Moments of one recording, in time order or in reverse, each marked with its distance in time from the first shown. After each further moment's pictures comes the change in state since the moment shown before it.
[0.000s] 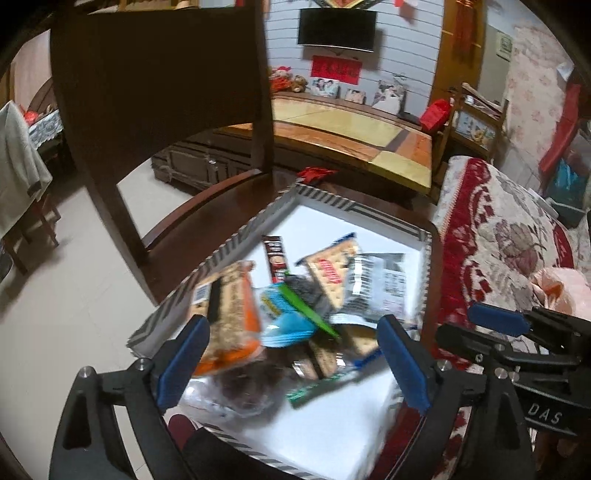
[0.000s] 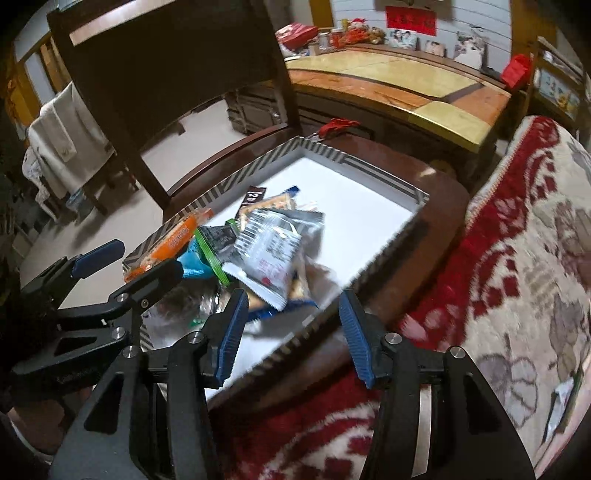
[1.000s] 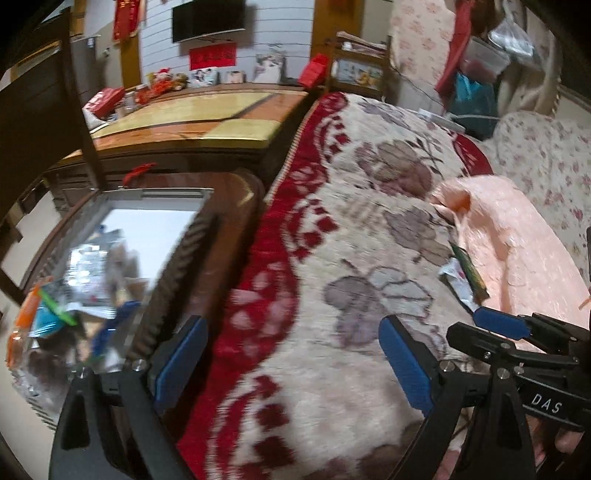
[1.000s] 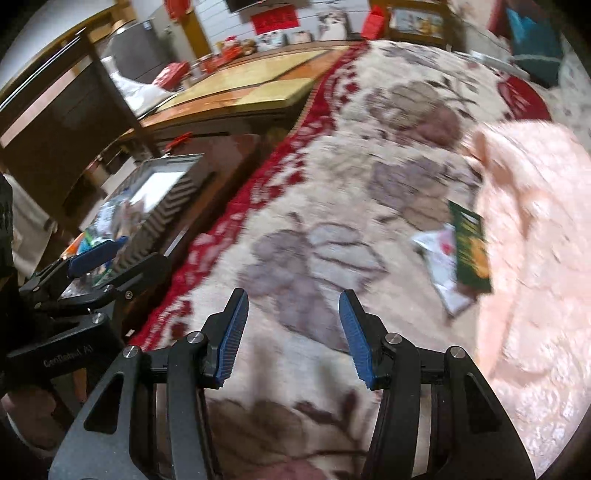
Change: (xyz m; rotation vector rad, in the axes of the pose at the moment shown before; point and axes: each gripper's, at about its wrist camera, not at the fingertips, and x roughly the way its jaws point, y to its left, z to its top) left arm 0.005 -0.198 -0.044 0.292 0.075 -0.254; right arm -0.105 -0.169 -0.139 0.374 -0.075 -0.201
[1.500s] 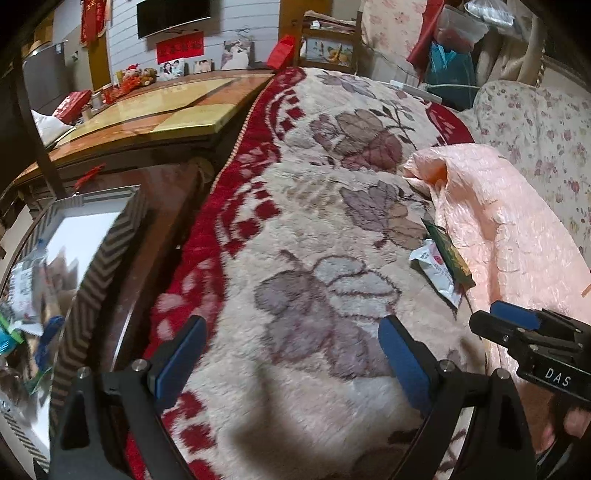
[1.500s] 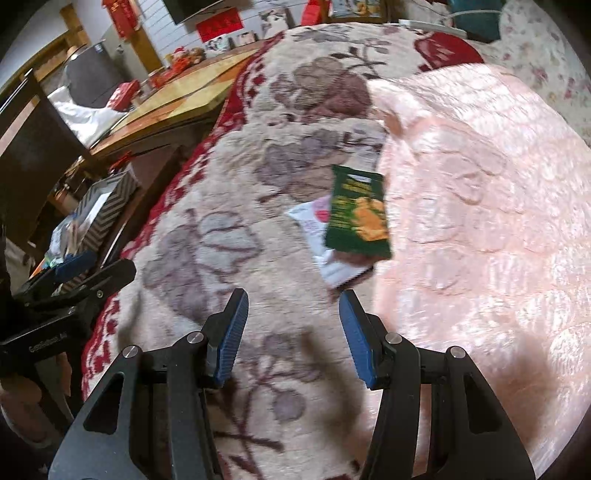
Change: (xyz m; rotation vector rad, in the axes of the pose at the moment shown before) left arm 0.037 -0.053 0.004 0.072 0.065 -0.048; right arm -0.009 -0.093 -0.018 0.140 0.006 -0.088
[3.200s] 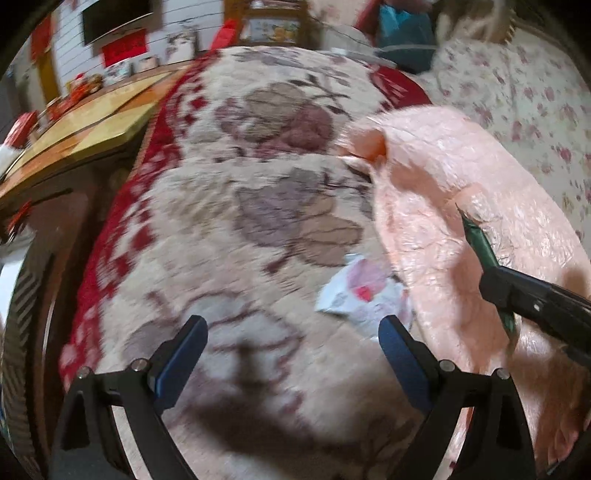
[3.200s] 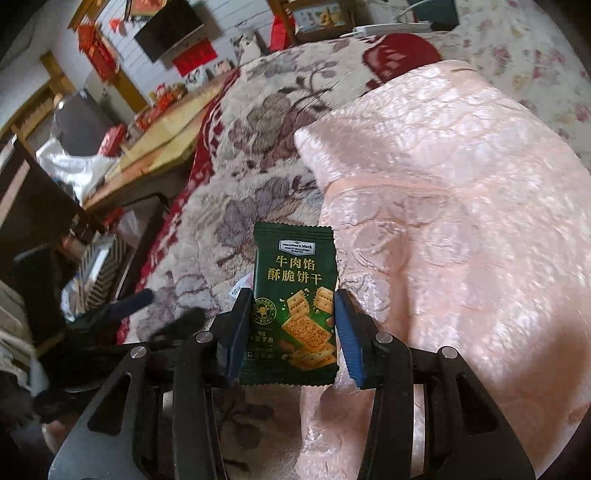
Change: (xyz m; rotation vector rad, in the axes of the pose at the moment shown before) left arm 0.058 -0.095 0.033 0.144 0.086 -0.108; right arm -0.025 -0.067 0.034 0.140 -0.075 0.066
